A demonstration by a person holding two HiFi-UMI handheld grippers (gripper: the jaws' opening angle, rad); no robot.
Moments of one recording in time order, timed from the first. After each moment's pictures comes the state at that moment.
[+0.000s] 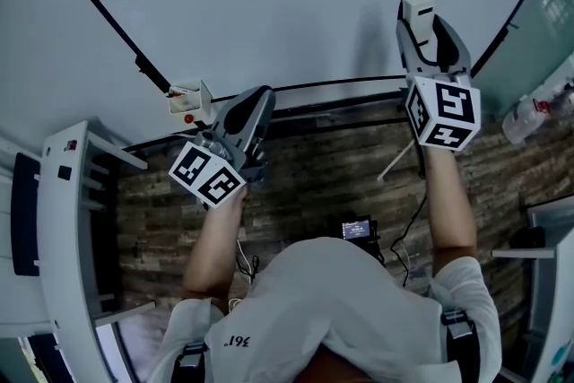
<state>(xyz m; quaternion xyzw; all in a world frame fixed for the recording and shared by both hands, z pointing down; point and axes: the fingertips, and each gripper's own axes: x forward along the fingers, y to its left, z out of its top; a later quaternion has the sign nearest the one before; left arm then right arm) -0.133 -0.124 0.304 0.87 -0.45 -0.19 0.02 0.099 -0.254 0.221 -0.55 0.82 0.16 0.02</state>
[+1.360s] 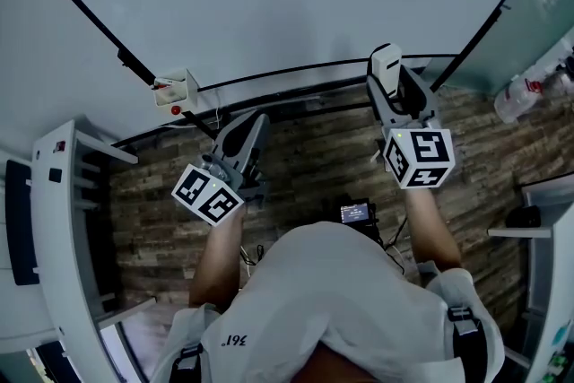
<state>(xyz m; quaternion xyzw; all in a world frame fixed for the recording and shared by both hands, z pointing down) -0.129 -0.098 0.374 0.87 -0.45 -0.19 0.10 0.083 -0.200 0.354 -0.50 0.86 0.03 -0.04</state>
